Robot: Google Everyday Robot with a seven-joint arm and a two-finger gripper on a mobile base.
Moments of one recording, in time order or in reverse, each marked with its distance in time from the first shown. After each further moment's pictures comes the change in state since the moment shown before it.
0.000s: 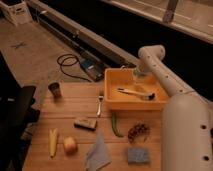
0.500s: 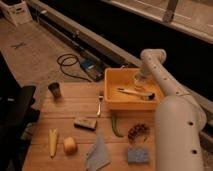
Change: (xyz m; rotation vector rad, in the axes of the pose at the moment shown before) arm 0.017 0.008 0.024 -0.086 -0.024 0.059
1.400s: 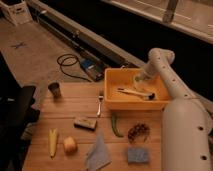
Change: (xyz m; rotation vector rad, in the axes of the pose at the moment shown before) arm -0.006 0.009 -0.030 -0.013 -0.127 -0.030
